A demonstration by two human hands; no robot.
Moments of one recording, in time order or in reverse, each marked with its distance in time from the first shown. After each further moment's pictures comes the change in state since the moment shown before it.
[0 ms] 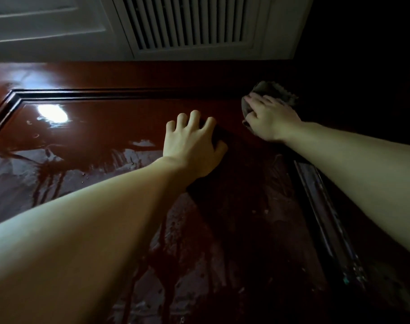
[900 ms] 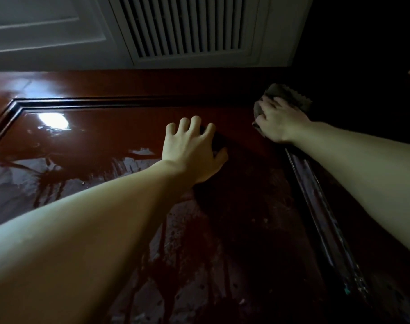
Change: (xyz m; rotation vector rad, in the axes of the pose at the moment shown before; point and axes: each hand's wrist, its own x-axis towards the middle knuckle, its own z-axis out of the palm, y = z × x) left_hand 0.006 -0.002 -0.004 0.073 0.010 0.053; right_hand 0.008 0.018 -0.013 -0.085 -0.073 0.096
